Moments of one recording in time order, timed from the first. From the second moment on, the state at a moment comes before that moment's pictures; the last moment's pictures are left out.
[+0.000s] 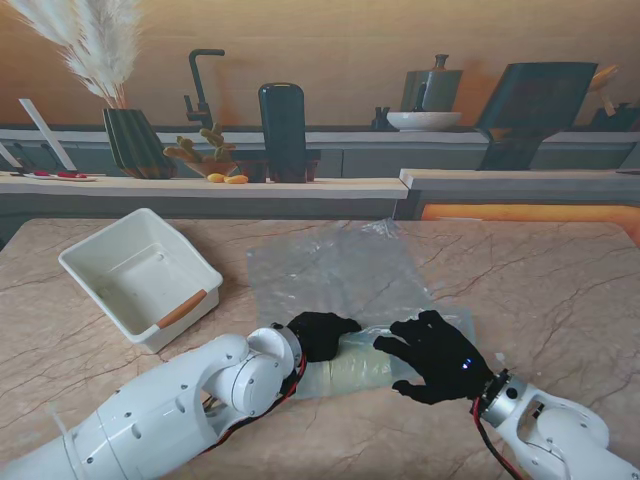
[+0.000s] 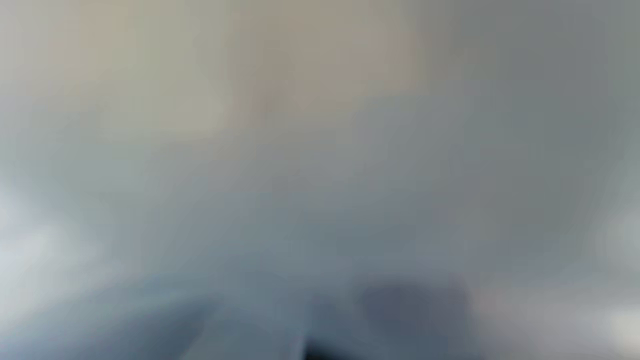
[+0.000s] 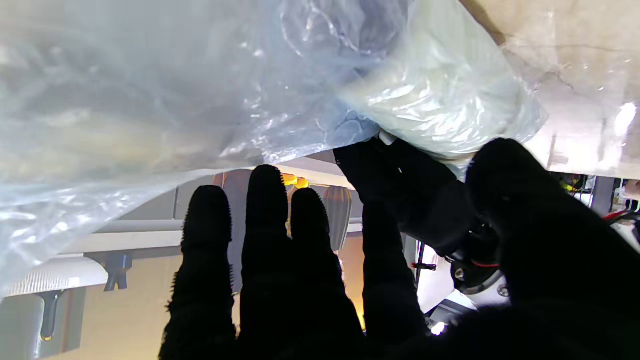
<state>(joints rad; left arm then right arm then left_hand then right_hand) 1.11 -1.10 -0.53 -1.55 0.62 0.28 -0.22 -1.84 -0.99 1.40 -1.68 -1.42 -0.50 -0.47 1.03 -0.18 0.83 -0.04 0.37 0.15 0.44 0.32 0.54 0.23 0.33 0.30 0.55 0.25 0.40 0.37 0.26 0.18 0.82 0.35 0.45 -0.49 0.68 -0.02 0.33 -0.03 0.56 0.55 0.47 0.16 0.62 0.38 0.59 0.09 0.45 0.52 0.29 0.17 0.79 0.71</state>
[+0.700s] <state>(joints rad) 1.17 -1.12 -0.57 -1.52 0.62 0.28 -0.12 -1.65 -1.00 1.15 -1.67 -1.28 -0.29 -0.03 0.91 -0.20 0.67 -0.04 0.34 0.15 0.40 0.32 0.46 0.23 0.32 0.30 0.47 0.26 0.39 0.38 0.18 0.20 0.80 0.38 0.38 -0.51 0.66 -0.01 0.36 0.10 0.40 0.55 0.45 0.25 0.57 0.37 0.56 0.20 0.39 0.50 0.24 0.23 0.68 0.70</state>
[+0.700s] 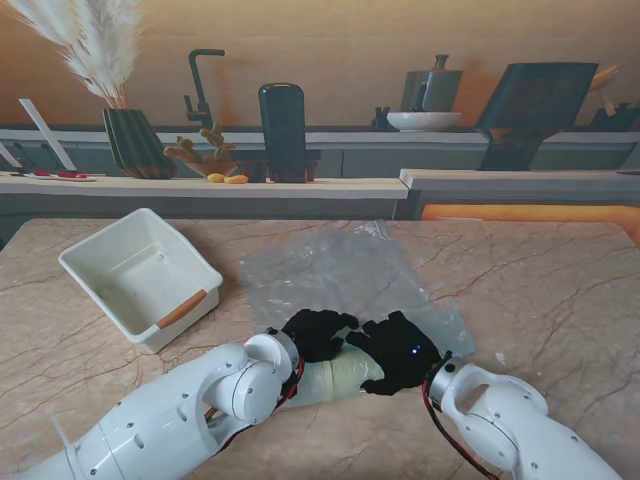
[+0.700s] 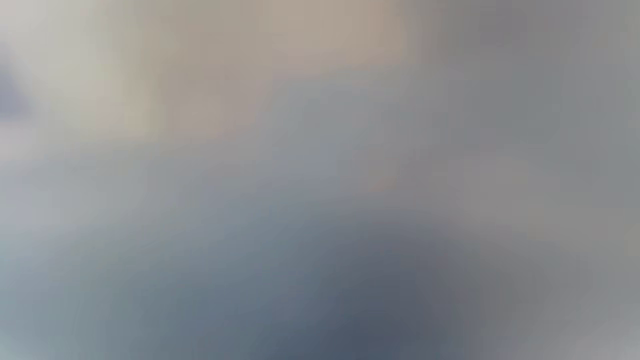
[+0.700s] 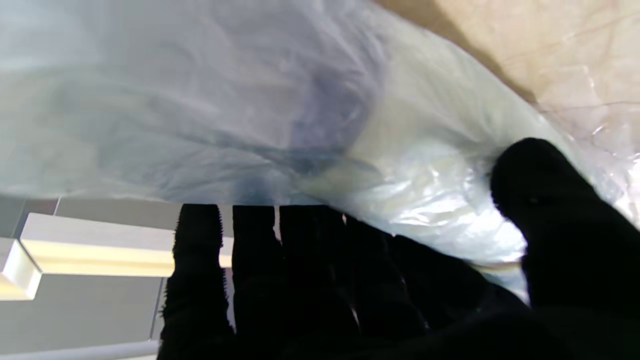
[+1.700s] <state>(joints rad) 1.49 -1.11 -0.89 -1.71 0.94 -0.01 0.14 -1.41 -0.99 1.01 -1.62 -0.89 -0.16 0.46 0.81 -0.31 0.42 -0.03 0.51 0.15 0.44 0.43 0.59 0.24 0.32 0.36 0.50 0.29 0.44 0.47 0.19 0.27 0.93 0.48 0.46 -0.65 0.55 -0.16 0.49 0.19 0.67 0.45 0.79 0.27 0.73 0.51 0.81 0.23 0.83 0.72 0.36 0.23 1.07 0.76</state>
